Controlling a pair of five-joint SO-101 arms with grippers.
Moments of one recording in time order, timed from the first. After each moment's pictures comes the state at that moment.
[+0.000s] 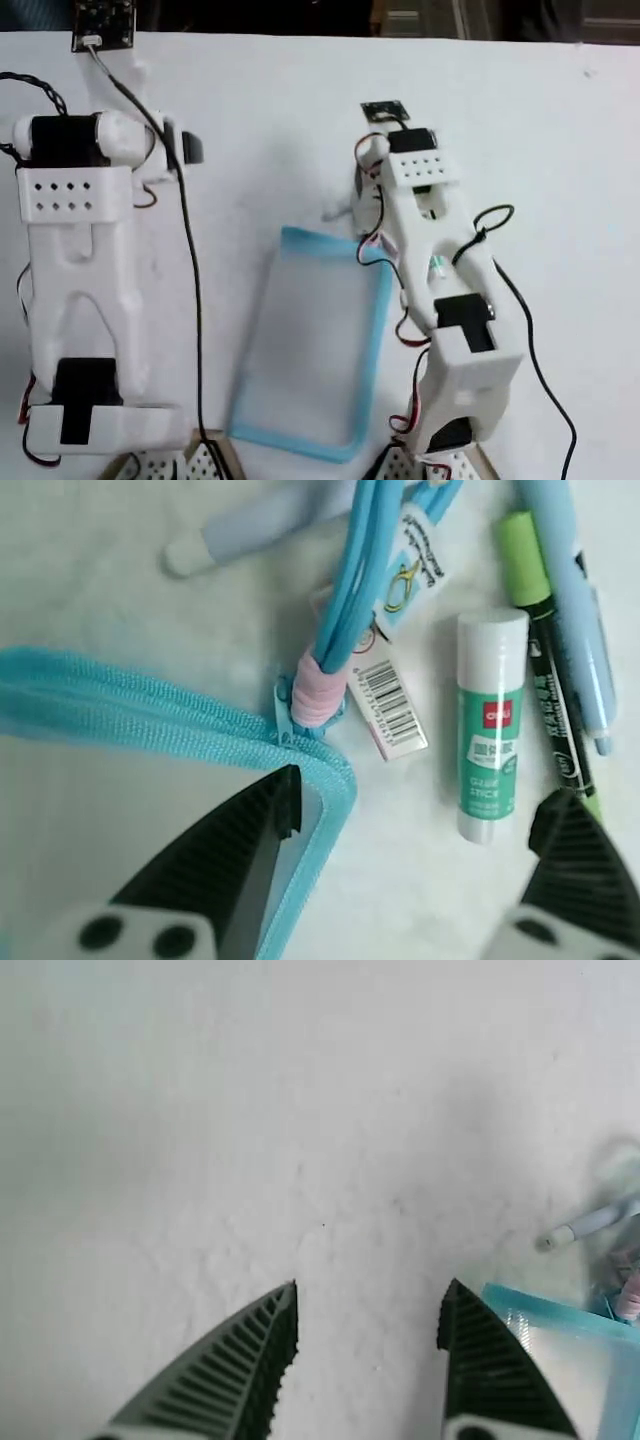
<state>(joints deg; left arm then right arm) -7.1 -5.0 -20.2 96.6 5.9 -10.6 17.8 -6.0 84.7 0.2</state>
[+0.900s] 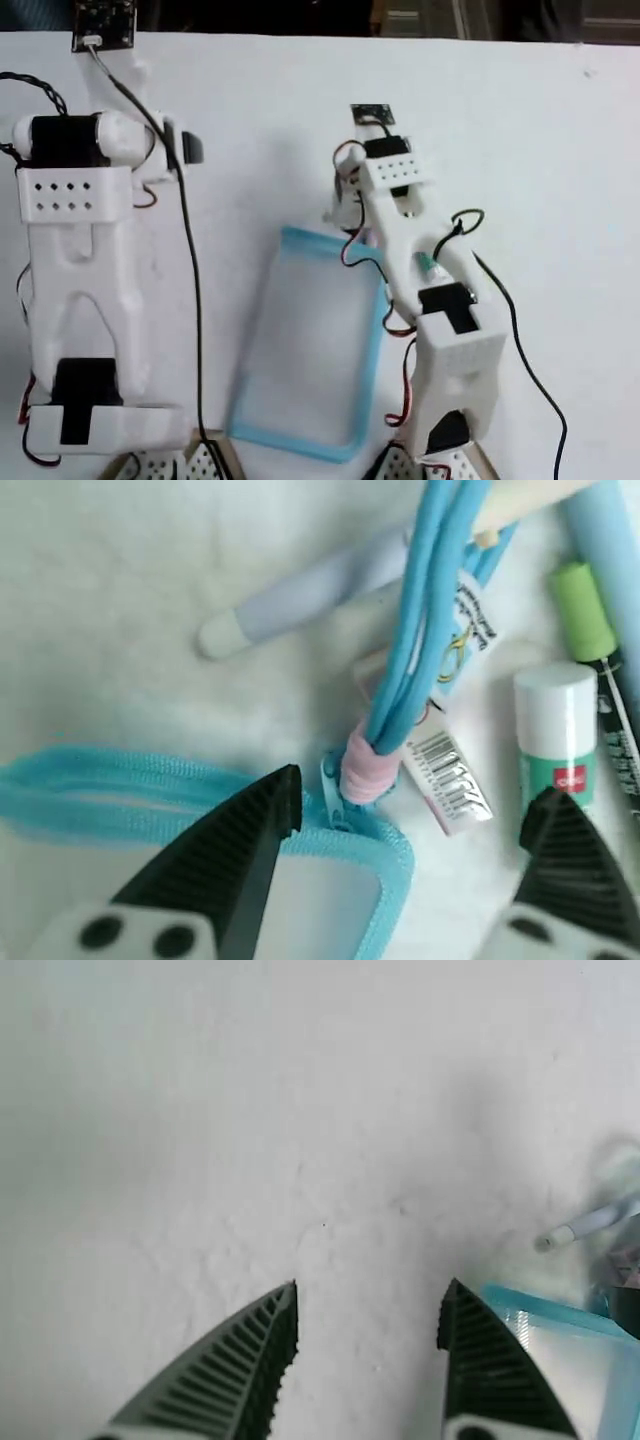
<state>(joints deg) -7.1 -5.0 -20.2 96.6 5.9 -14.3 23.5 -6.7 76.6 -8.5</state>
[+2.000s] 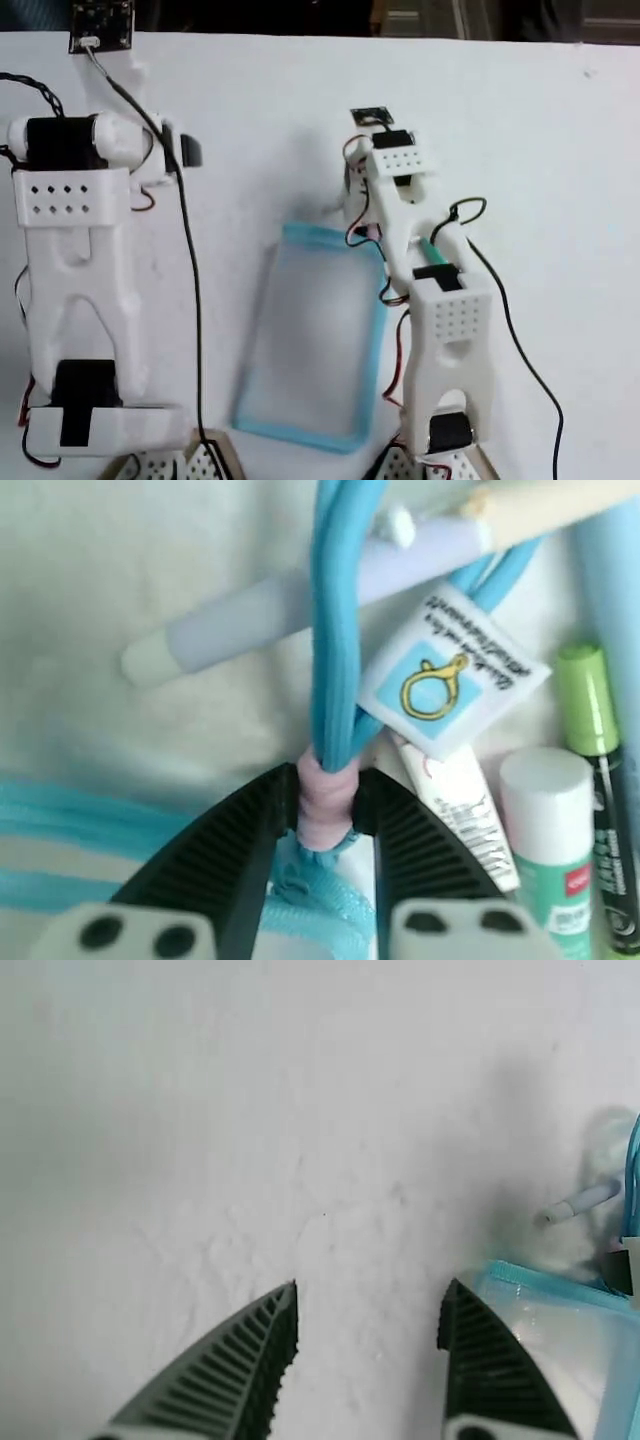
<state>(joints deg) -7.1 -5.5 -21.5 98.9 5.9 -10.7 41.2 -20.8 79.9 0.5</state>
